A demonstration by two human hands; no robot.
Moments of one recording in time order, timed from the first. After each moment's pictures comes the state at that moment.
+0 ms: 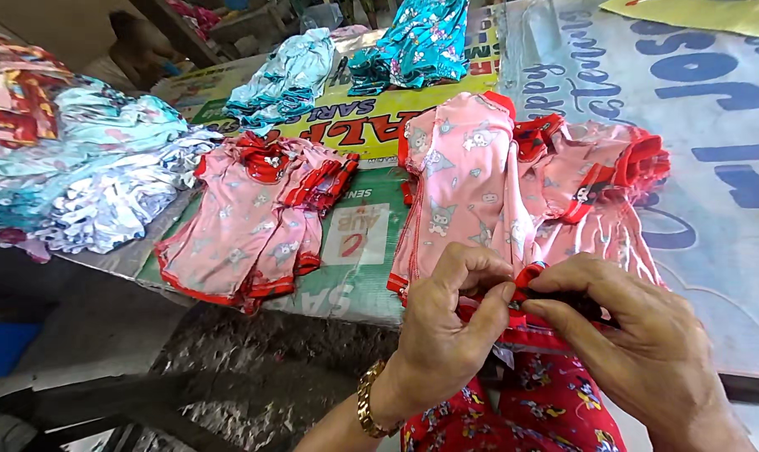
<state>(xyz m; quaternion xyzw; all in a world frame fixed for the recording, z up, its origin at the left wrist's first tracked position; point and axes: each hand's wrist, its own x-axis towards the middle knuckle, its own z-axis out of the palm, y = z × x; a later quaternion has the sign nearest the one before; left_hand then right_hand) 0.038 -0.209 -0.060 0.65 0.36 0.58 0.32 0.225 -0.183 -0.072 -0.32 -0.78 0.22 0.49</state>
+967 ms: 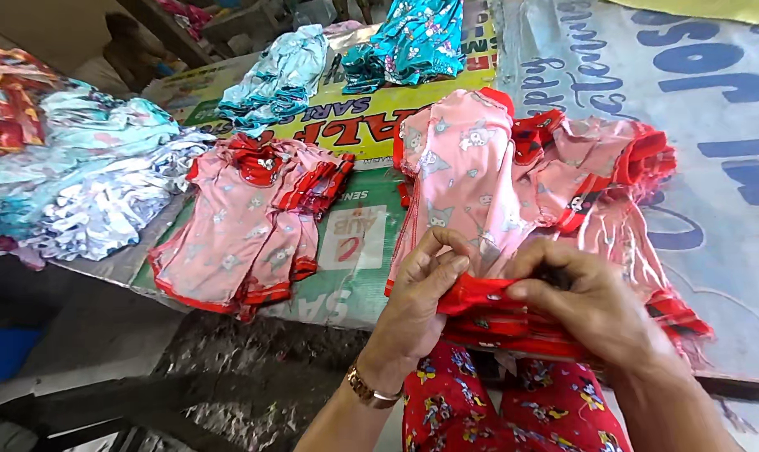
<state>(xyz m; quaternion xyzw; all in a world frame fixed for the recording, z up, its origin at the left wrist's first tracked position) 0.014 -0.183 -0.079 0.41 0.30 0.59 0.63 0.218 -0.148 -0.097 -0.27 -0.69 0.49 0.47</state>
